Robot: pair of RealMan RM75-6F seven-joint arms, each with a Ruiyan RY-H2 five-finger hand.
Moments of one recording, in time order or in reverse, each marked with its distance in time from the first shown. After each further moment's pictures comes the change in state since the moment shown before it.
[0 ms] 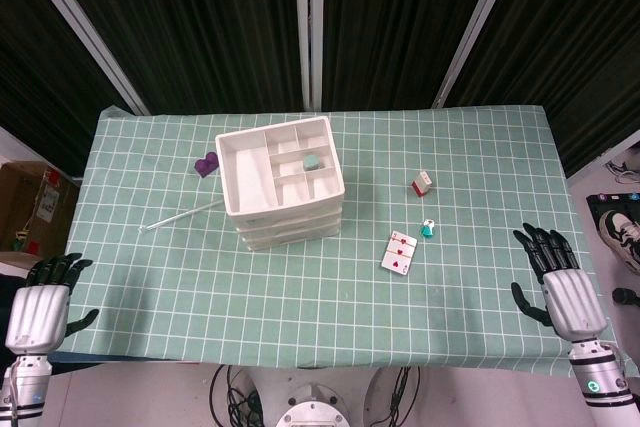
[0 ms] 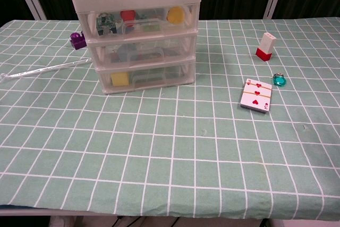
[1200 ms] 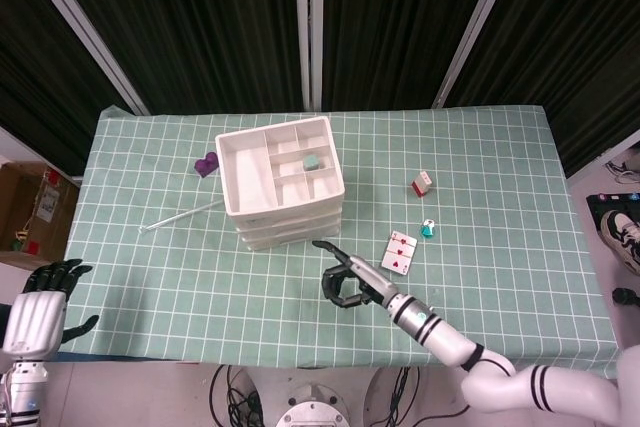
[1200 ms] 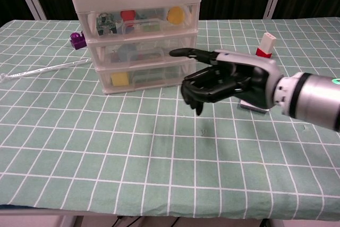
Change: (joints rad) left arm 0.015 0.002 0.021 0.028 0.020 0.010 -0.091; right arm 0.540 -0.430 0.134 0.018 0.175 -0.714 0.768
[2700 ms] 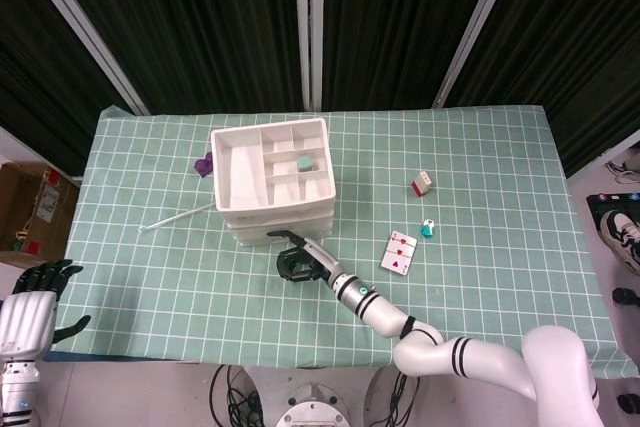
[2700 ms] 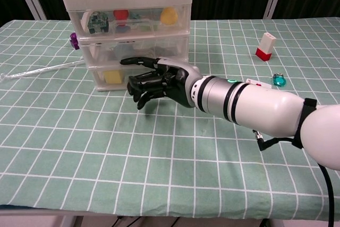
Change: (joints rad) left arm 0.007 0.014 -0.005 0.013 -0.020 -0.007 -0.023; right arm 0.185 -0.328 0.140 0.366 0.104 -0.149 0.188
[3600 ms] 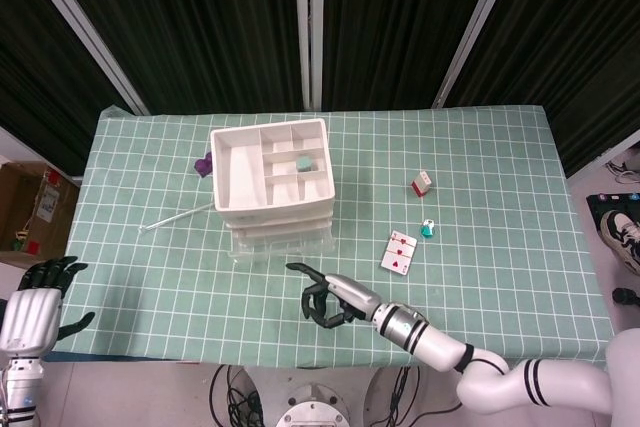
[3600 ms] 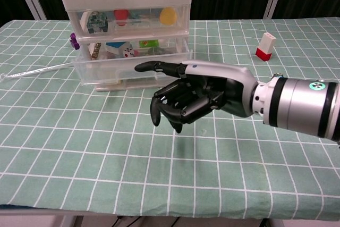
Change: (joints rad) left arm -0.011 -0.019 -0.006 0.028 0.018 0.005 -0.006; right arm -0.104 0.369 -0.194 -0.453 -0.163 0.140 -0.345
